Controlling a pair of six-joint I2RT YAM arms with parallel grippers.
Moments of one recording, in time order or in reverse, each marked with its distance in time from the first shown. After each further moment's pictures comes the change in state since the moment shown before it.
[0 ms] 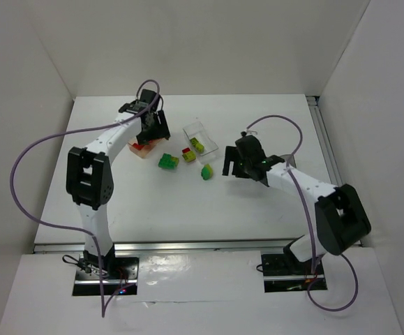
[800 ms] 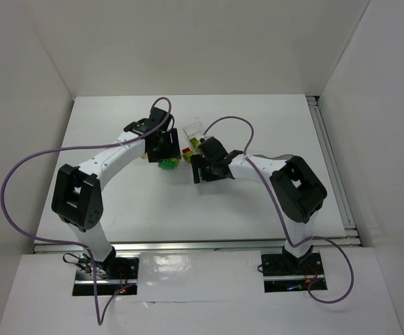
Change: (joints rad) left arm -0.177 -0.285 -0.340 0.064 0.076 -0.025; right arm 0.203 0.436 0.282 0.025 -0.080 -0.082
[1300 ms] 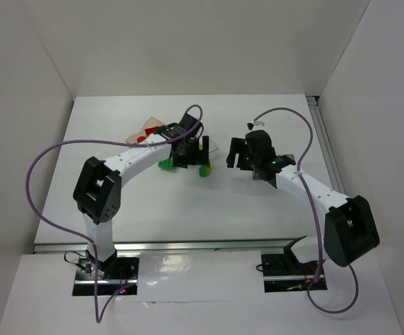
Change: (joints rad) left arm -0.151 0.123 0.115 0.030 0.082 -0.006; right arm -0.207 -0.479 -0.266 0.061 0.032 -0.023
